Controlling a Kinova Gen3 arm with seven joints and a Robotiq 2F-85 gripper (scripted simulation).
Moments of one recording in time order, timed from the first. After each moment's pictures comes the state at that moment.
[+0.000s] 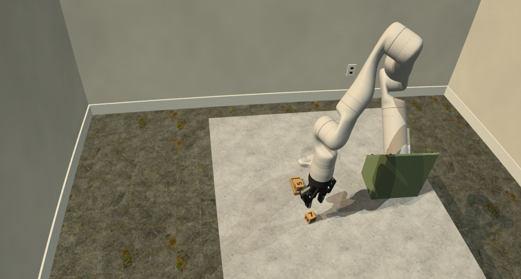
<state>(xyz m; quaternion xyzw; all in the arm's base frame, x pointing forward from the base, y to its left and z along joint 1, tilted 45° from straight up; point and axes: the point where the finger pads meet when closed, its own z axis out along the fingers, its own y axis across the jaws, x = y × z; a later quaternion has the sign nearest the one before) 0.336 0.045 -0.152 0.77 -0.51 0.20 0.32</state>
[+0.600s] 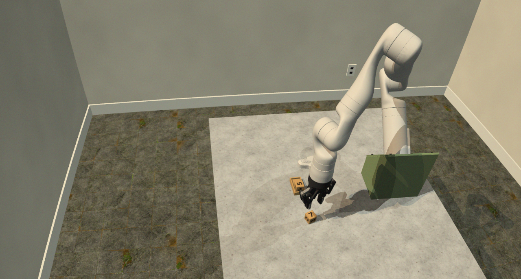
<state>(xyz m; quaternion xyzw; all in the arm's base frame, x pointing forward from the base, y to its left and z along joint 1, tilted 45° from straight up) 0.336 0.043 -0.155 0.77 -0.51 0.20 0.32</state>
